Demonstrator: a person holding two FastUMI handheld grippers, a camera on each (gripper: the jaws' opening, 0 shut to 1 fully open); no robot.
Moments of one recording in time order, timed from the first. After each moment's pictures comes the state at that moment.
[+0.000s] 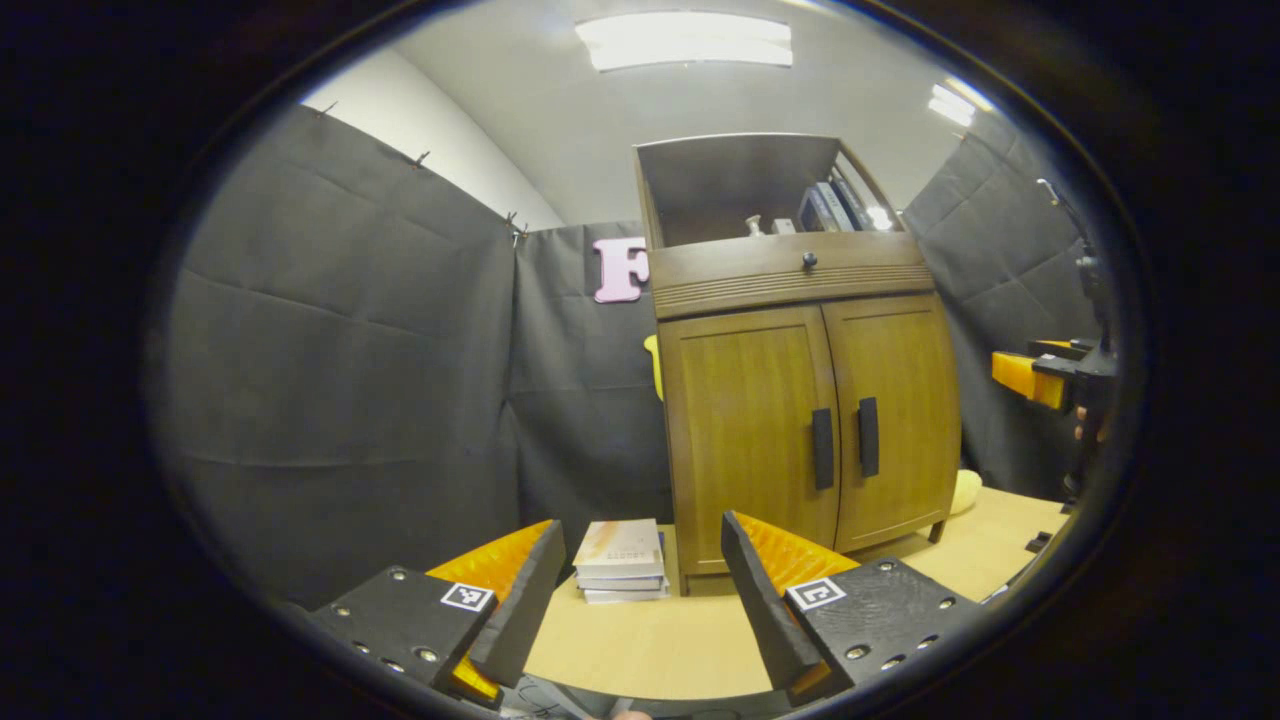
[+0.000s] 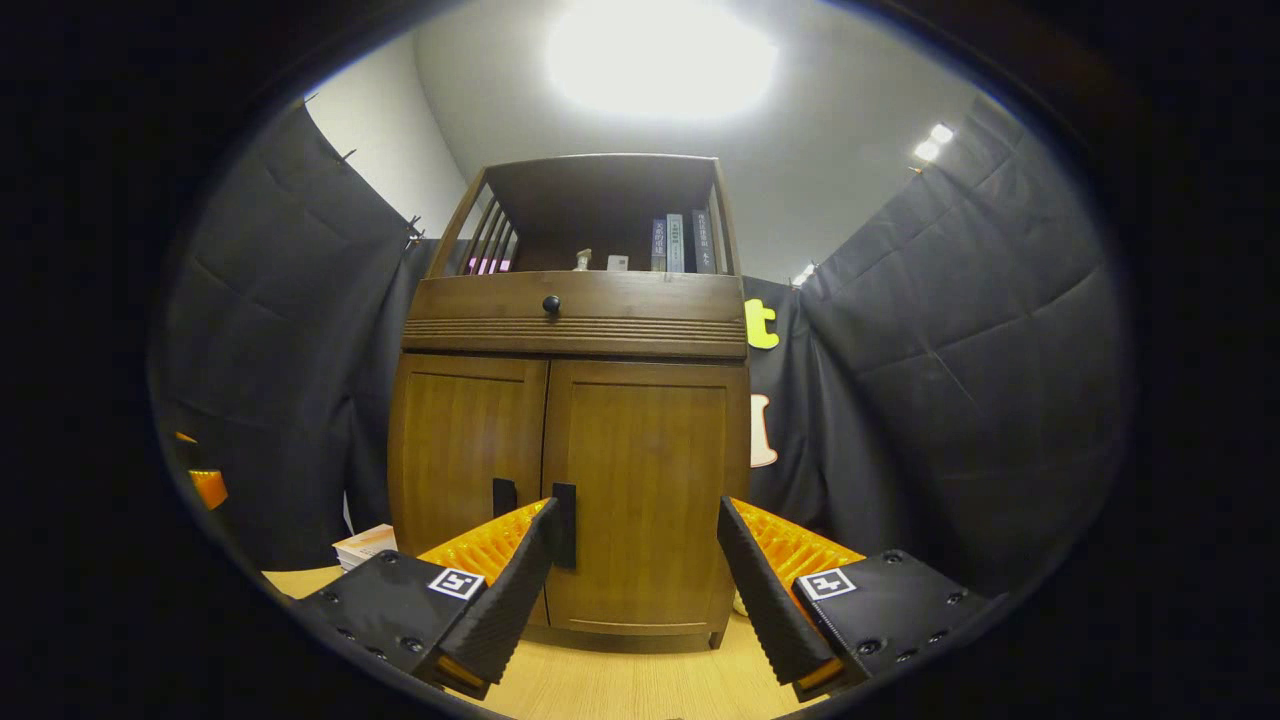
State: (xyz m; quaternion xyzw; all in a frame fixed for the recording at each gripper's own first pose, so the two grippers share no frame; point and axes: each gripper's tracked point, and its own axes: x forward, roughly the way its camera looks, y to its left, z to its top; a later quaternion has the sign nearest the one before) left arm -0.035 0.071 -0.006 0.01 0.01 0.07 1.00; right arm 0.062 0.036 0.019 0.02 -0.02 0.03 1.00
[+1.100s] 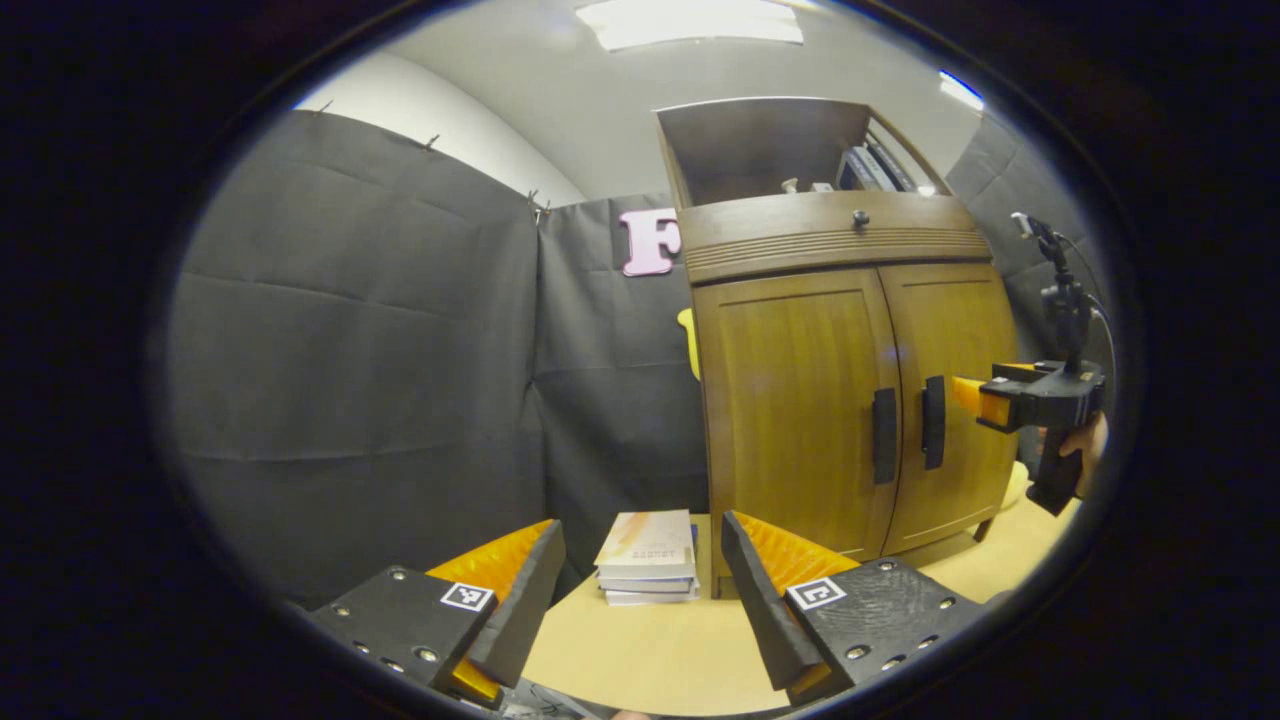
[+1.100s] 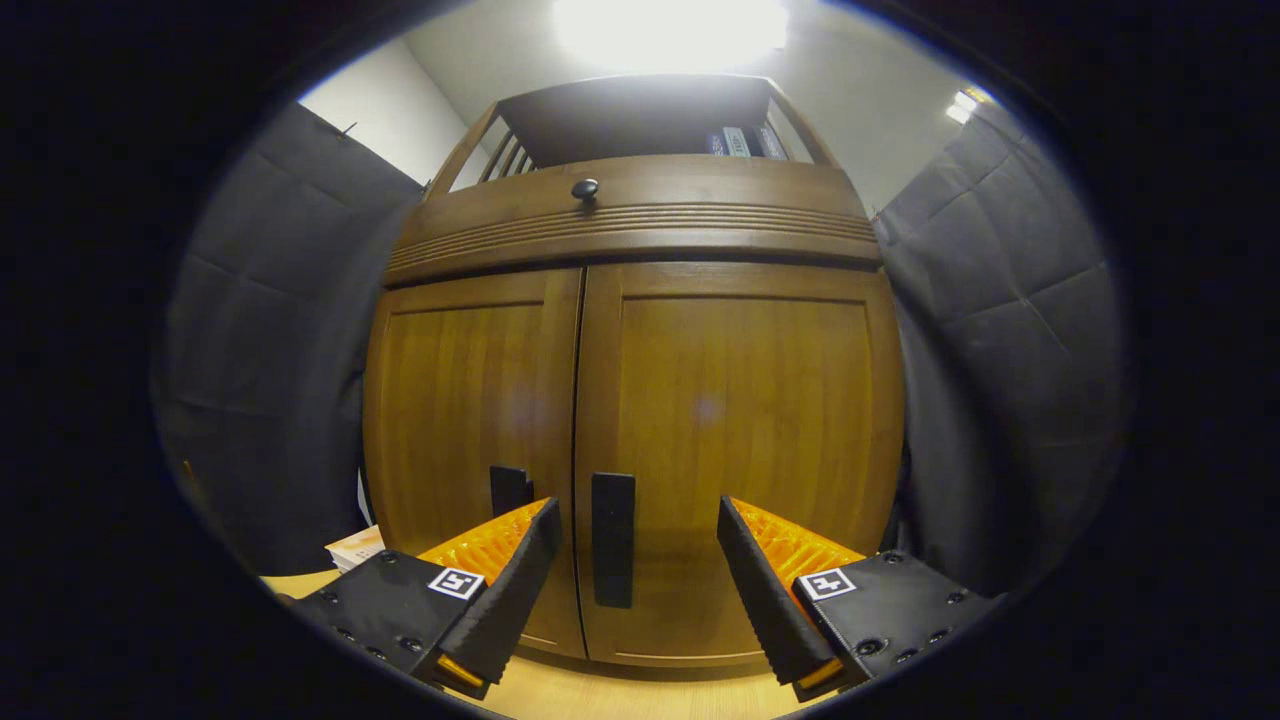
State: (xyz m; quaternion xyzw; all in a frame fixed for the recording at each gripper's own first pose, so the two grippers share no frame) left arm 0.023 0.093 -0.030 0.02 0.05 0.13 0.99; right arm 0.212 0.115 -0.048 0.03 0.04 0.10 0.99
